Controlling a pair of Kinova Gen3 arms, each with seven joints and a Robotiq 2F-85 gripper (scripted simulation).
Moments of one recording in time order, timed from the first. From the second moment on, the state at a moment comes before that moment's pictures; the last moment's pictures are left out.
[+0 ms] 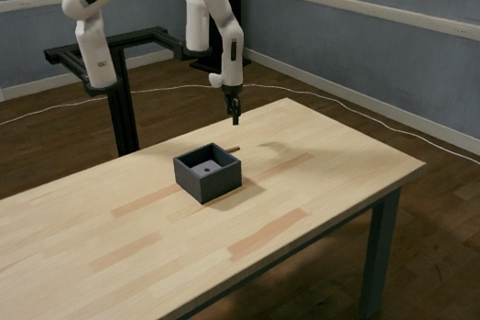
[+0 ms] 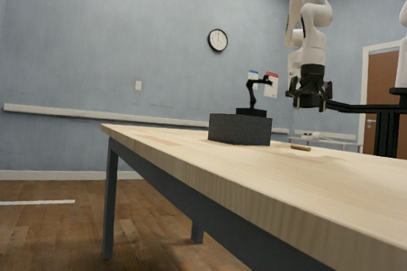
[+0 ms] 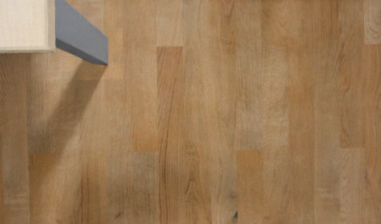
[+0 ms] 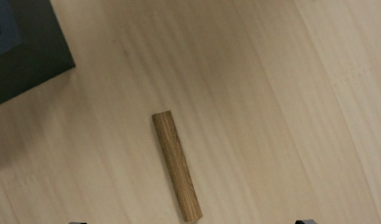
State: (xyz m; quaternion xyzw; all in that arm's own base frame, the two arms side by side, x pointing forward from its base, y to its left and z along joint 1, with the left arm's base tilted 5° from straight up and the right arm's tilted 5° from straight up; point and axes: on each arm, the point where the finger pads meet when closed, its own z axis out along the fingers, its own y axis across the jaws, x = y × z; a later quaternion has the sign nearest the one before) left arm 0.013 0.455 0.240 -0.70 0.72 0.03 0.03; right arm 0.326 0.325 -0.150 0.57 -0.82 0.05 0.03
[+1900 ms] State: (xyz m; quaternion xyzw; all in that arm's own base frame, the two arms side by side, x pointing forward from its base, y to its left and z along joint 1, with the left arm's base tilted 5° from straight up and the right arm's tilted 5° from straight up) left arm 0.013 0.455 0.240 -0.70 0.72 0.03 0.03; right arm 0.331 0.335 -0.147 0.68 -0.74 0.04 0.03
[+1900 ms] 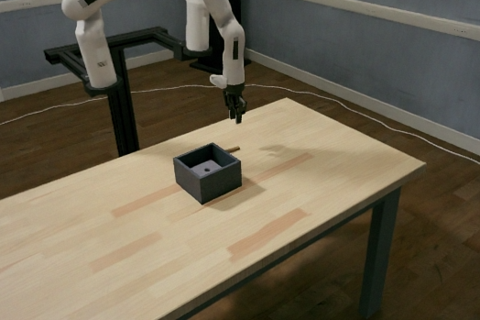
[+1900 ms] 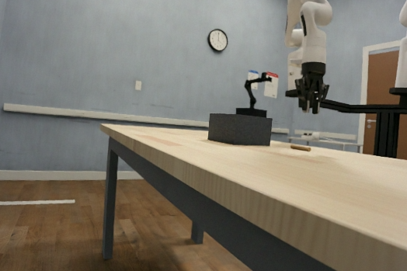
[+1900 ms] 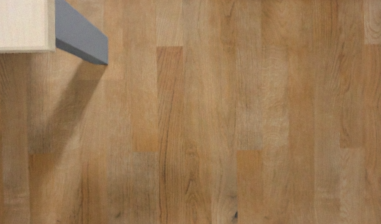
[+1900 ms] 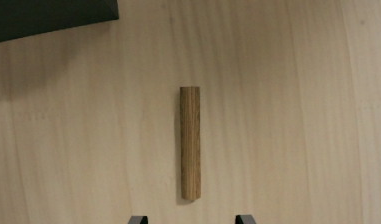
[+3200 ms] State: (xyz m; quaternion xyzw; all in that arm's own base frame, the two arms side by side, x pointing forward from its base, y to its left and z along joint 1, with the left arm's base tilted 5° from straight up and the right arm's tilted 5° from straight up) left arm 0.013 0.455 0.240 -0.70 0.72 0.03 0.03; right arm 0.332 0.332 -0.179 0.68 -0.74 0.04 0.03
